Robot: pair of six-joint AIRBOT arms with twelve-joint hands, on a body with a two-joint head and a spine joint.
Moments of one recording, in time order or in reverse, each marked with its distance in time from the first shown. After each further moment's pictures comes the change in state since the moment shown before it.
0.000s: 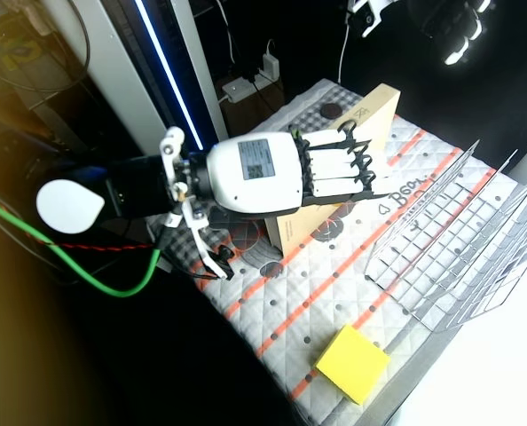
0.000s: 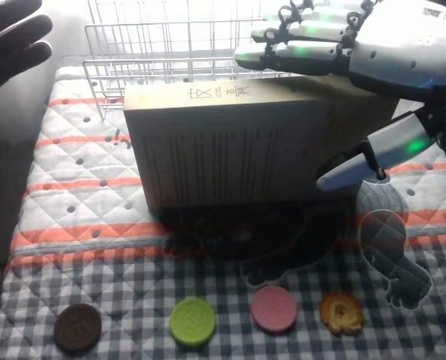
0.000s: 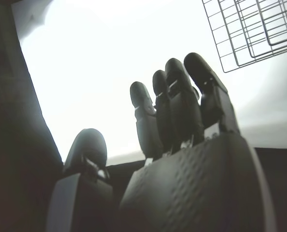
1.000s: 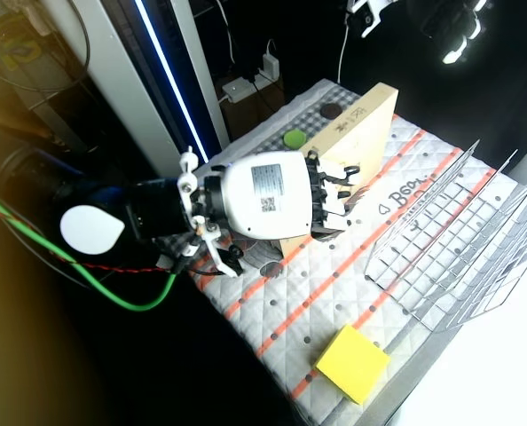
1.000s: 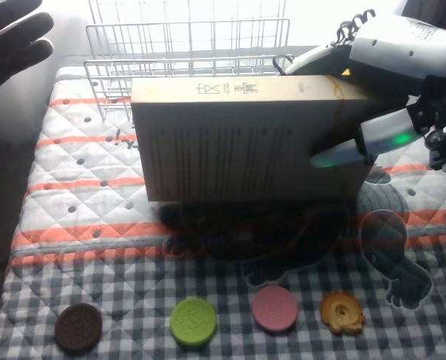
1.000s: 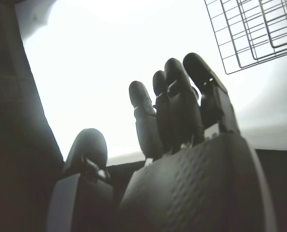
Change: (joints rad) left arm -0.001 -0.005 0.002 0.000 -0.011 0.000; right arm -0.092 -0.085 0.122 0.087 0.070 0.228
